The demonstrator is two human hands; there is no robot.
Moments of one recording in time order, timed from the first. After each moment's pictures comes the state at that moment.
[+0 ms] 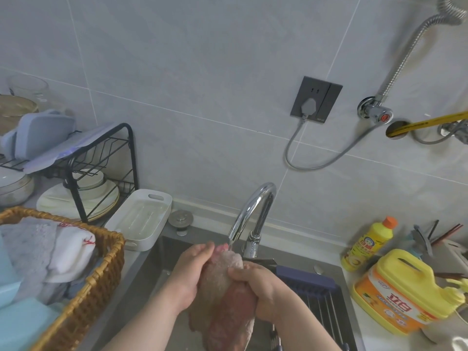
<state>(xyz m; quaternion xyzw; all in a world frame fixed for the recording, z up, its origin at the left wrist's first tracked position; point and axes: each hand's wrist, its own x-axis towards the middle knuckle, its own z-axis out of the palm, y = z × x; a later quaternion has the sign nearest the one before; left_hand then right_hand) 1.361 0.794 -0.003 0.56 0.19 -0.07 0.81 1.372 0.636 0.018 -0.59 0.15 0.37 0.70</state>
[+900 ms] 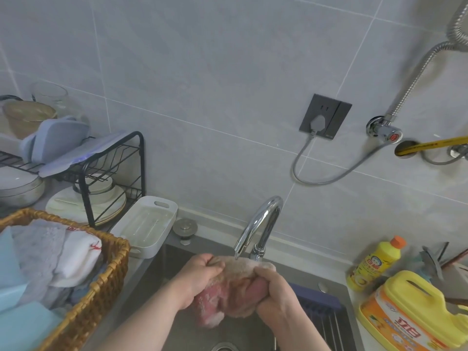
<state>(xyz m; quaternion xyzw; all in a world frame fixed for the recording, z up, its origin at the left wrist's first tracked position) 1.380 0.809 -0.011 0.71 0.15 -0.14 0.68 1.390 0.637 0.016 -0.44 0.30 0.24 0.81</state>
